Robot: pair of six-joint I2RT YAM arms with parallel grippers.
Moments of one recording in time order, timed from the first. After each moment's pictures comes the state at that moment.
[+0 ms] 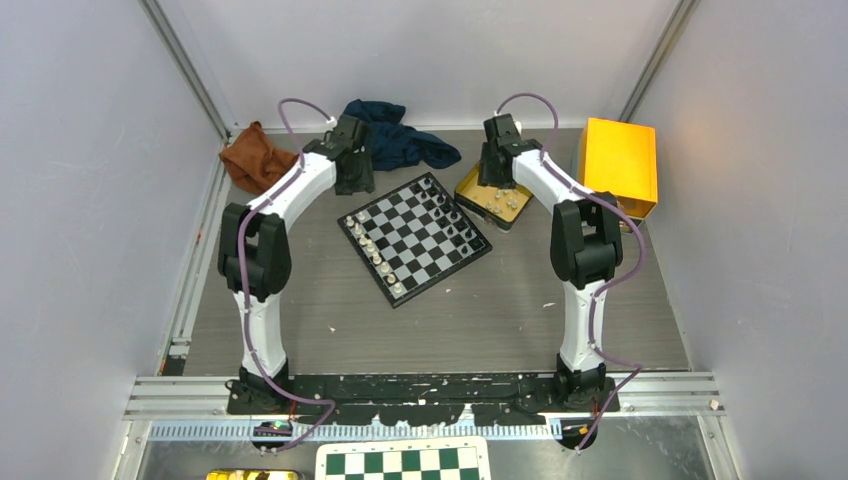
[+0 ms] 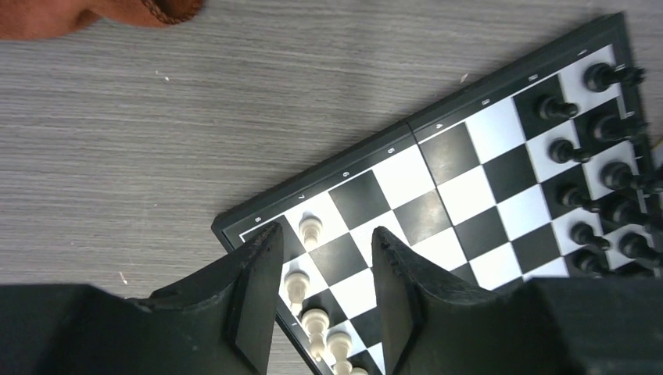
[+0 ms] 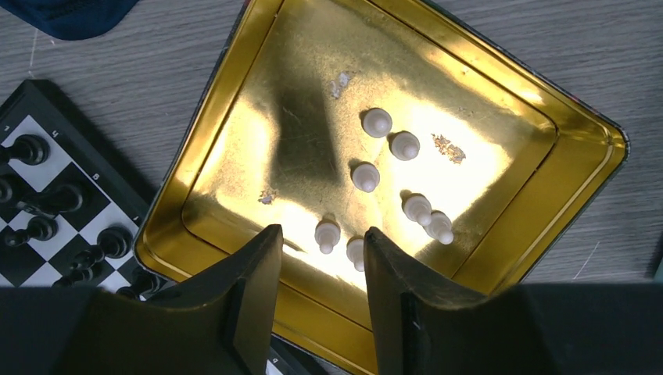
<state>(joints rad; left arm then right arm) -0.35 2.04 1.75 -0.70 -0.17 -0.42 0.28 2.09 1.73 -0.57 0.20 0.34</state>
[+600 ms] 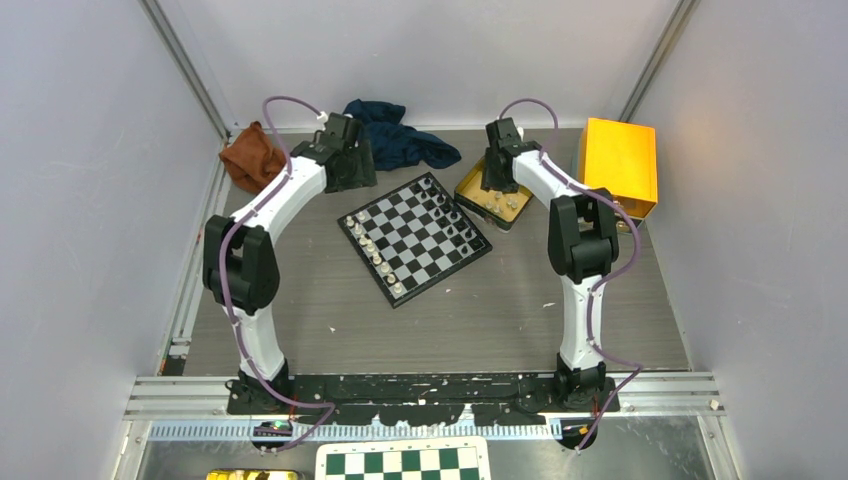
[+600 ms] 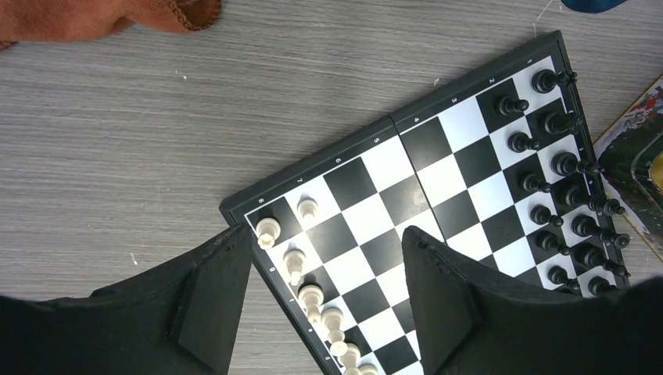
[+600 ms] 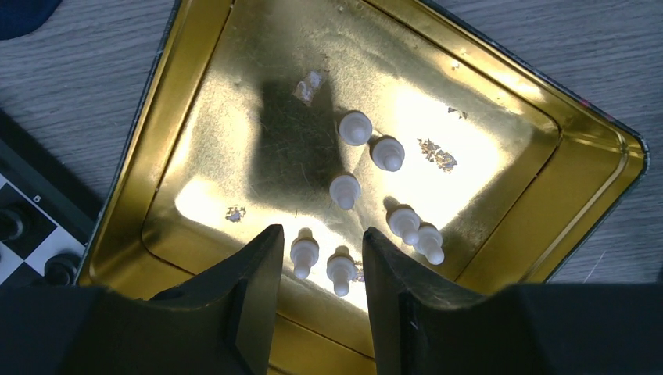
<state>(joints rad) -0.35 1.91 1.68 -0.66 -0.18 -0.45 0.25 2.14 1.74 -0.58 0.20 0.34</state>
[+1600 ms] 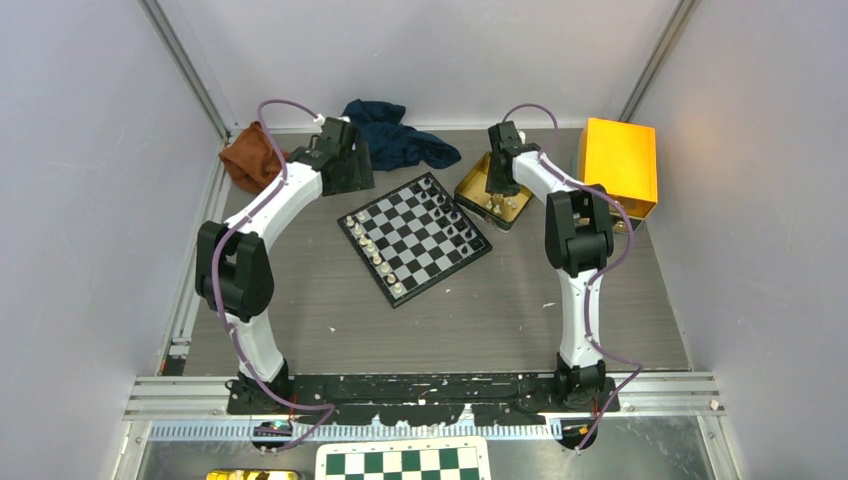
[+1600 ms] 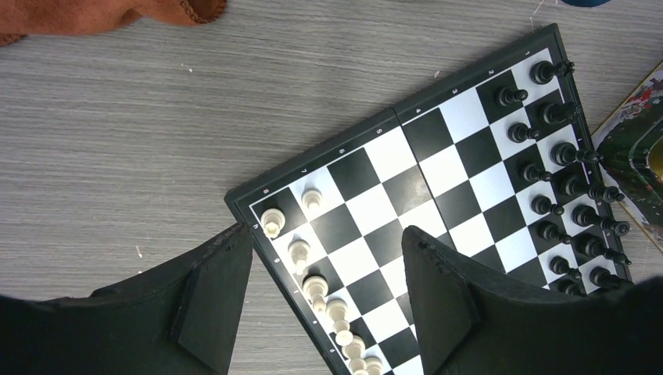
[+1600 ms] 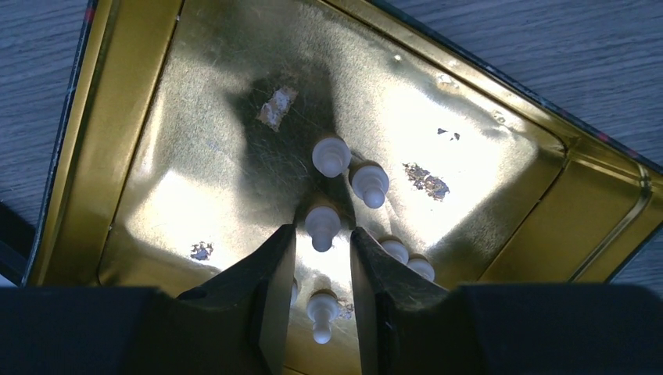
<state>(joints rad) -0.35 1.85 1.60 -0.62 -0.18 -0.44 0.23 2.23 1.78 -0.58 0.20 0.34</state>
